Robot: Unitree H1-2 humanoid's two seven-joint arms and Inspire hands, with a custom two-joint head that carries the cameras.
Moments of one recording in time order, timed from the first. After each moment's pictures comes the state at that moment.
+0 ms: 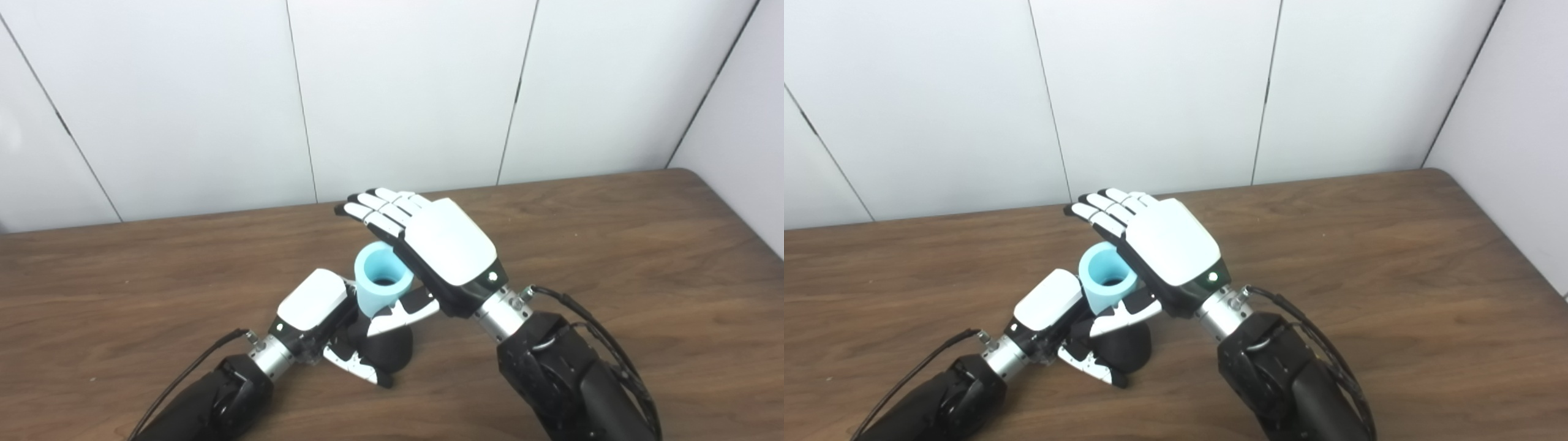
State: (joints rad) left arm -0.54 0.31 -0.76 0.52 0.70 -0.48 0.29; right arm -0.27 -0.20 0.30 -0.41 -1.09 -0.05 0.16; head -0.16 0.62
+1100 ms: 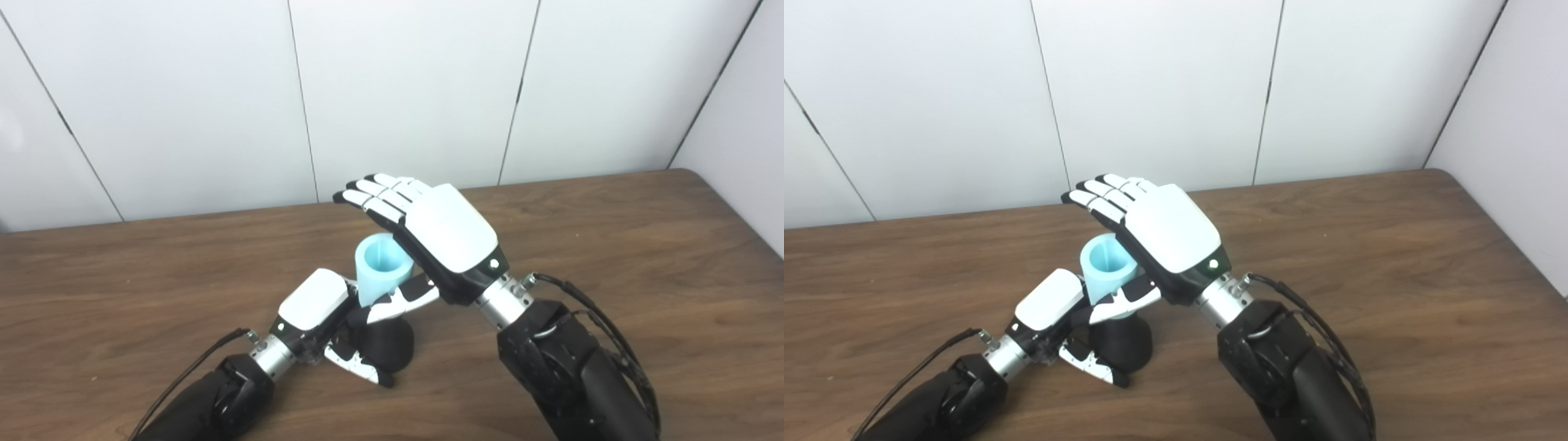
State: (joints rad) left arm -0.54 0.31 -0.76 0.52 0.70 -0.48 0.29; right arm -0.30 -0.20 0.29 -0.40 -1.07 -0.07 0.16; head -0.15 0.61
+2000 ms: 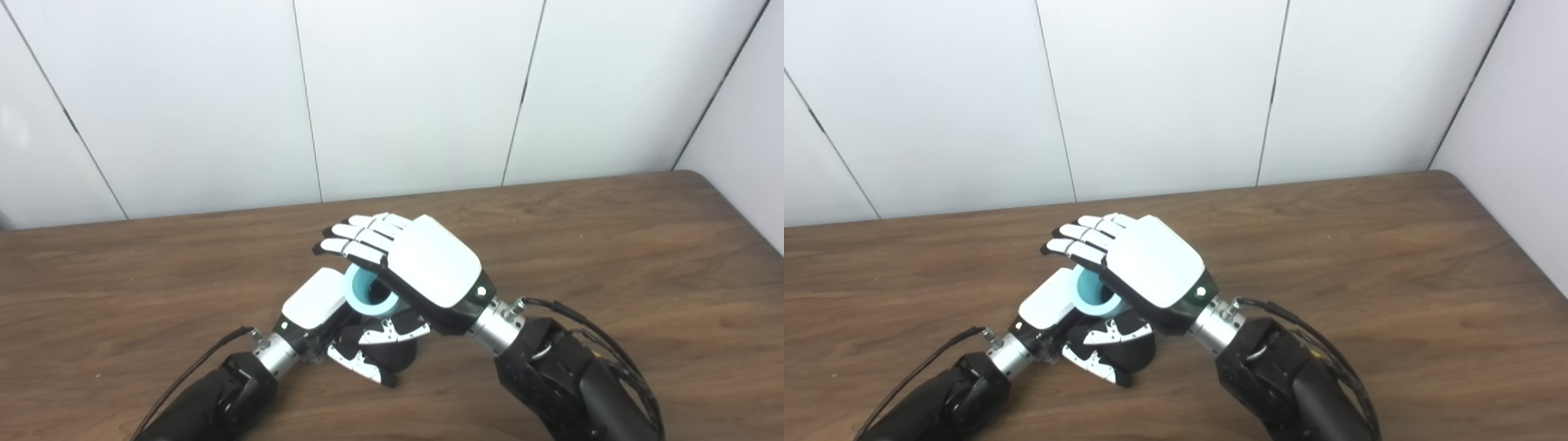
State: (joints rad) left arm -0.54 0.31 -0.75 0.52 0.70 -0.48 0.28; right arm -0.28 -0.23 0.35 -0.36 -1.07 -0.20 0.12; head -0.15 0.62
